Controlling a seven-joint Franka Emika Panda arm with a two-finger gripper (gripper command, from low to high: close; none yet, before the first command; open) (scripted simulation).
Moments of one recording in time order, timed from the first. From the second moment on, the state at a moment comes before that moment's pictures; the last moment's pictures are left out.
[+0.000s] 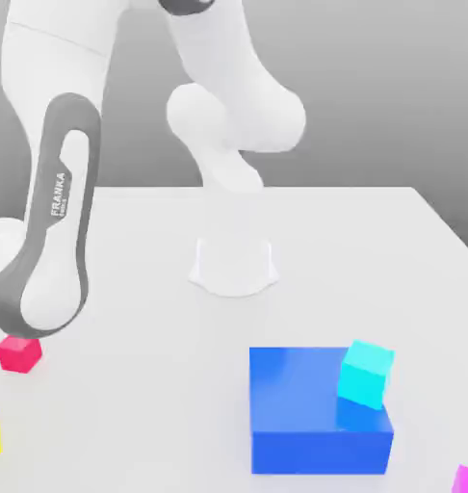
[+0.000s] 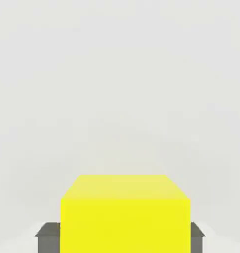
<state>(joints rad) -0.44 0.53 -0.21 -2.22 0.27 2.74 1.05</state>
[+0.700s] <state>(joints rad) -0.51 0.16 -0.38 -2.62 0.17 2.77 1.08</state>
